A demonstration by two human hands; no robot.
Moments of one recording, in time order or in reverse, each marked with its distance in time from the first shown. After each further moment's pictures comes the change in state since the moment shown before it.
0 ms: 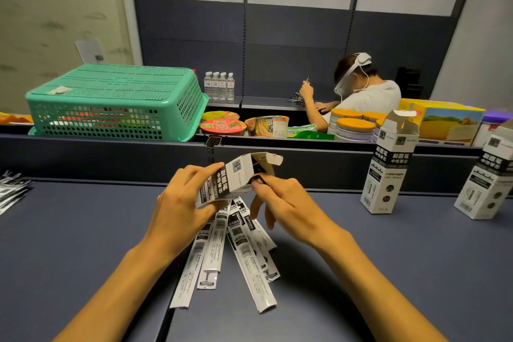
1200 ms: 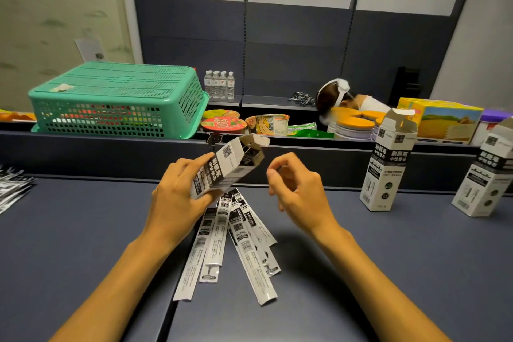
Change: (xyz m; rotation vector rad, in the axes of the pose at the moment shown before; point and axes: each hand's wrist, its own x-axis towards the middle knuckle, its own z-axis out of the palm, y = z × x) left_hand 0.004 -0.005 -0.003 0.033 0.071 -0.067; right_hand 0.000 0.013 -0.001 0.052 0.363 -0.060
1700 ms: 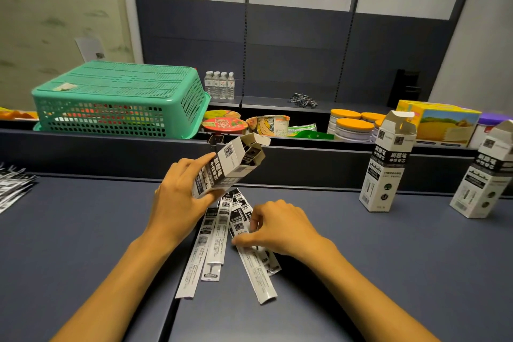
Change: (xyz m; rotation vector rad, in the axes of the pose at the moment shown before) left_hand 0.000 0.000 -0.001 0.000 -0.012 -0.011; right_hand -0.016 -0.011 0.029 -0.651 -0.557 0.313
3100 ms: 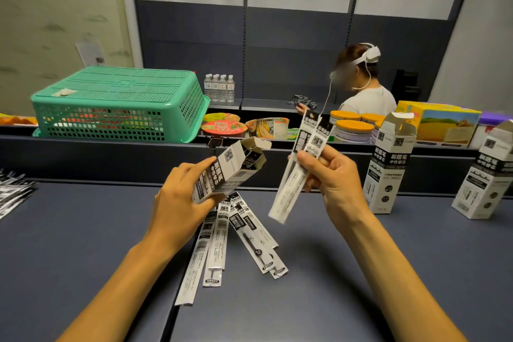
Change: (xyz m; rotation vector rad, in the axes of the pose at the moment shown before) left_hand 0.000 -0.001 0.001 0.001 -0.009 0.006; right_hand -0.012 0.034 -0.069 1.364 0.481 -0.135
